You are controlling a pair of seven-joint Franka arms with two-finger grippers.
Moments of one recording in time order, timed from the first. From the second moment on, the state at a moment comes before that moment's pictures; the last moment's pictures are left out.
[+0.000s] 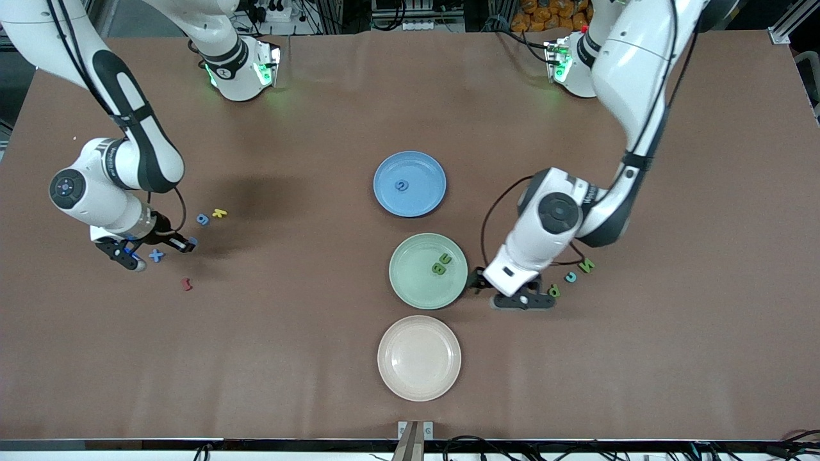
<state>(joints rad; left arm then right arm) -0.31 0.67 -0.16 -1.59 0.07 2.46 -0.44 -0.20 0.34 0.10 -2.21 0.01 2.53 0.42</state>
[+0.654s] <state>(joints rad) -0.11 0.67 -0.15 -1.69 0.07 2.40 -0.23 0.22 0.30 0.11 -2.09 0.01 2.41 0.55</state>
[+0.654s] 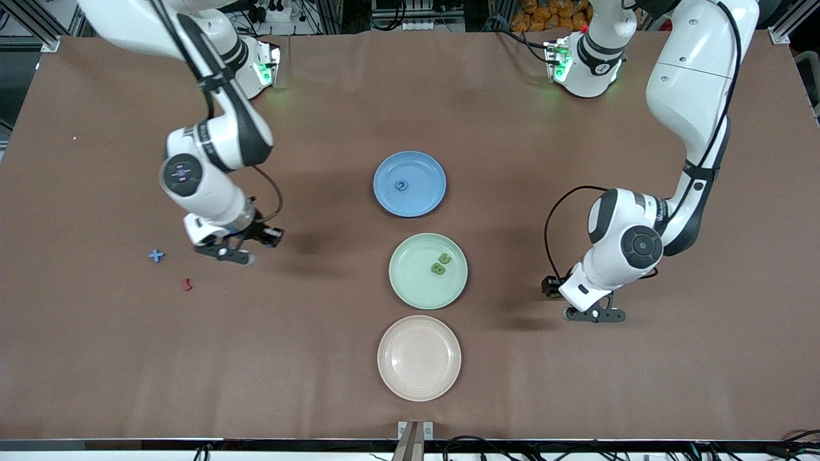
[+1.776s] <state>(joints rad) -0.13 0.74 -0.16 -1.65 0.11 2.37 -0.38 0.69 0.47 0.22 -1.90 0.01 2.41 0.97</state>
